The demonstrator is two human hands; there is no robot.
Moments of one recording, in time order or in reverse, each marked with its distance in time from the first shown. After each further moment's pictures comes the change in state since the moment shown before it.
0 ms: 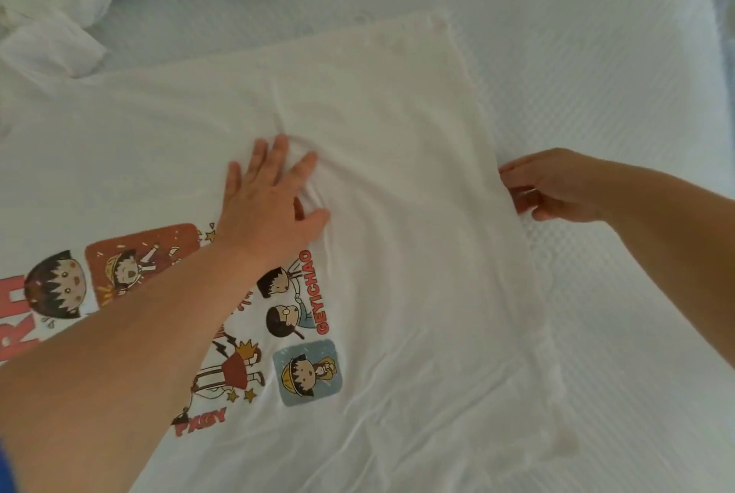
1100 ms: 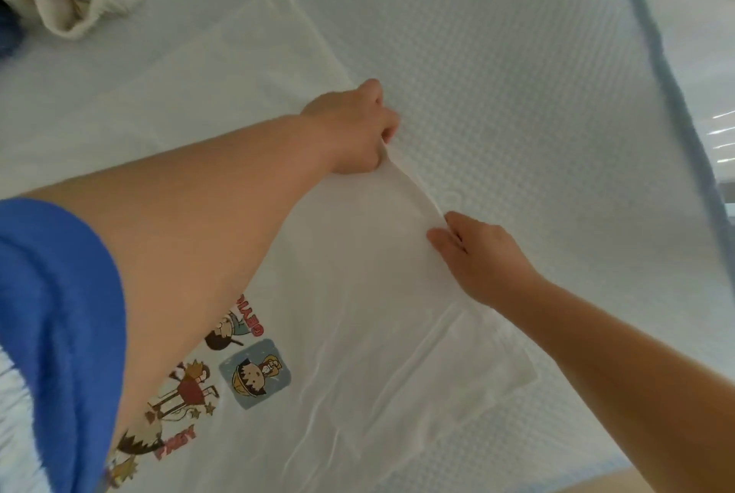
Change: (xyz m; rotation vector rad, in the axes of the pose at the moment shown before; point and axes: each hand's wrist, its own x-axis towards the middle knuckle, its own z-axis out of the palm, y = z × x) left_hand 0.088 0.211 -0.020 0.280 -0.269 0.589; right_hand -0.060 0.134 0.067 -0.236 0.360 -0.285
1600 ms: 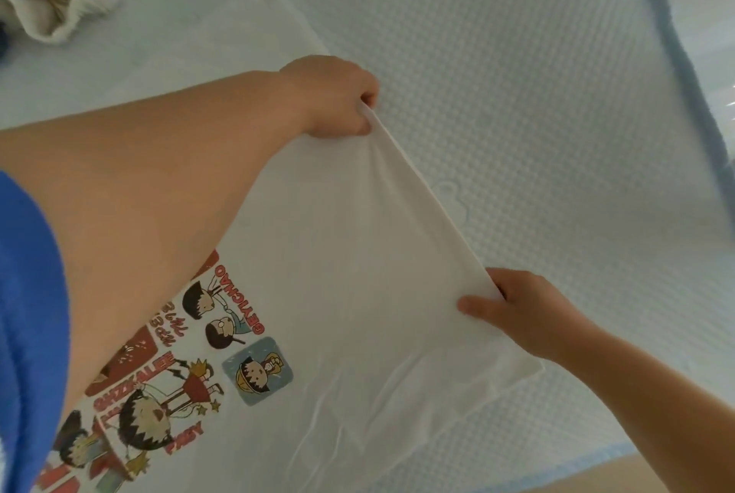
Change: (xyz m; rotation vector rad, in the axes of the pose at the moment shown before) left_hand 0.020 -0.012 -0.019 0.033 -0.091 -0.005; right_hand -0.046 0.058 0.008 0.199 -0.237 0.213
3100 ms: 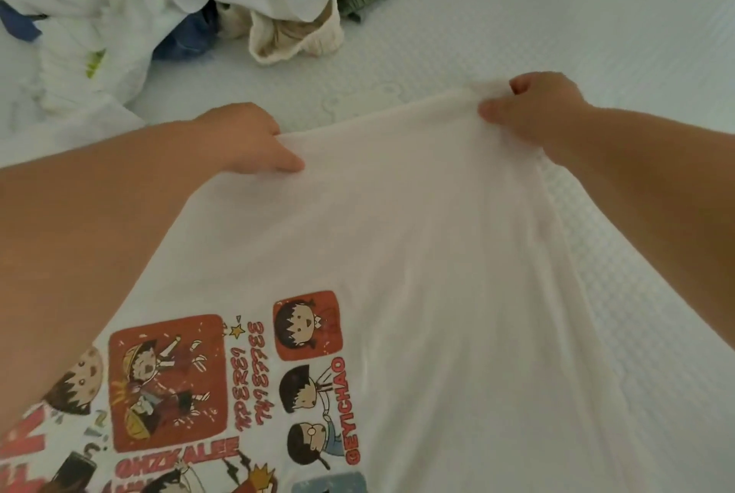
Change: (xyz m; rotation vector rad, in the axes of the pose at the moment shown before) left_hand -0.123 -0.229 0.029 -0.334 0.055 -0.760; right_hand 0.199 -0.322 -0.070 -0.103 0.416 -0.306
